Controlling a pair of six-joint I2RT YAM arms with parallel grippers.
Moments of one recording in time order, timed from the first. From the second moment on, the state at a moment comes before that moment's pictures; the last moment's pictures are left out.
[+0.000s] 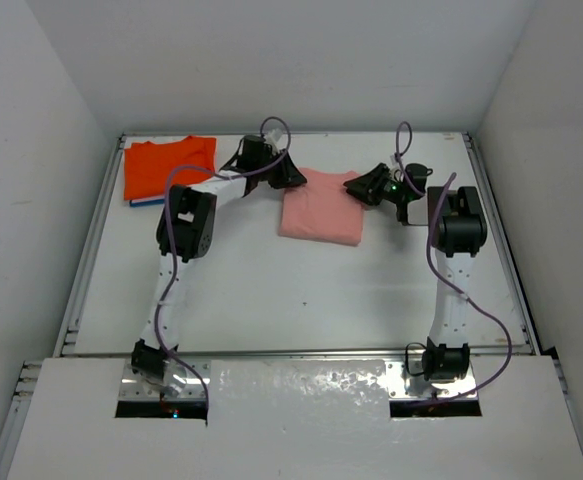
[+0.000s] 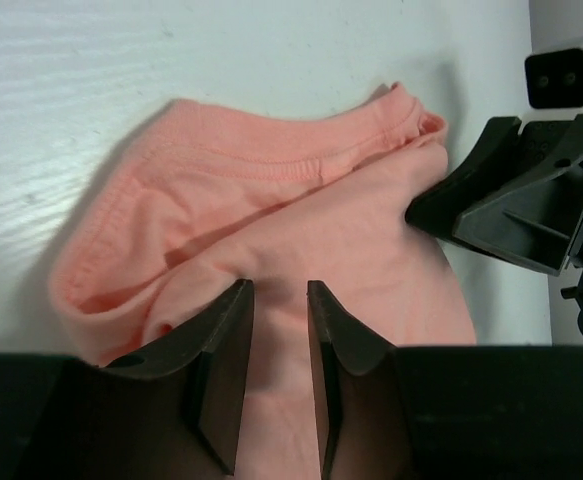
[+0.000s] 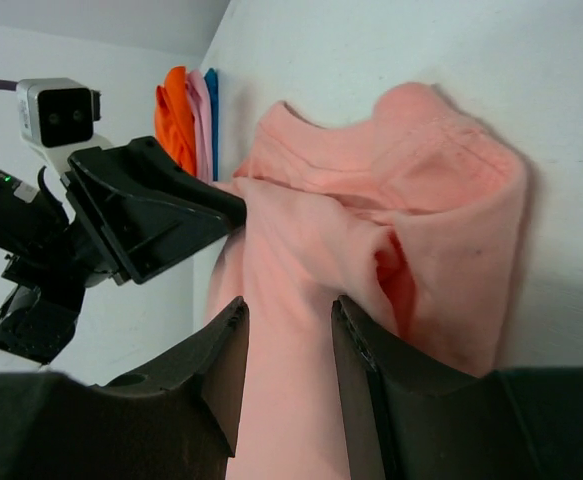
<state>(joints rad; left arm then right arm) -0.32 2.51 1.91 0.03 0.54 -0.62 -0.02 2.42 1.30 0.81 -0.84 1.03</state>
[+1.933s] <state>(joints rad) -0.34 2.21 1.66 -0.06 0.48 -0.57 0.03 2.27 1.20 0.55 -0.85 0.85</state>
